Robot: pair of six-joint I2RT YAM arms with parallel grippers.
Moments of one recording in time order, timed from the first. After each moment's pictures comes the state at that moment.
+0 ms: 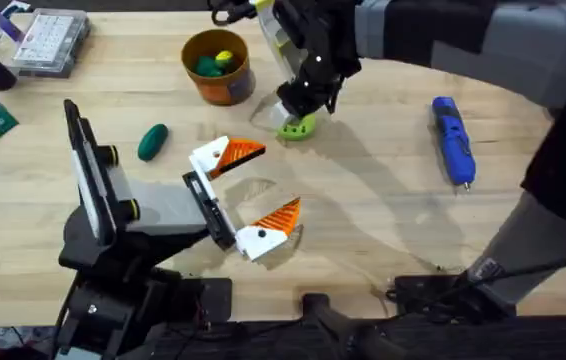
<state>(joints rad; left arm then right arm) -0.22 0.00 0.00 -0.06 0.83 -0.02 0.61 1.99 1.55 -0.84 -0.06 -0.05</state>
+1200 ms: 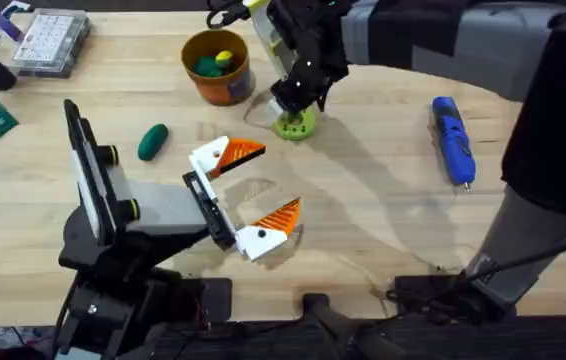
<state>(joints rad) -0.22 0.00 0.00 -0.06 0.83 -0.02 0.61 2.05 1.56 -0.71 -0.01 -0.08</state>
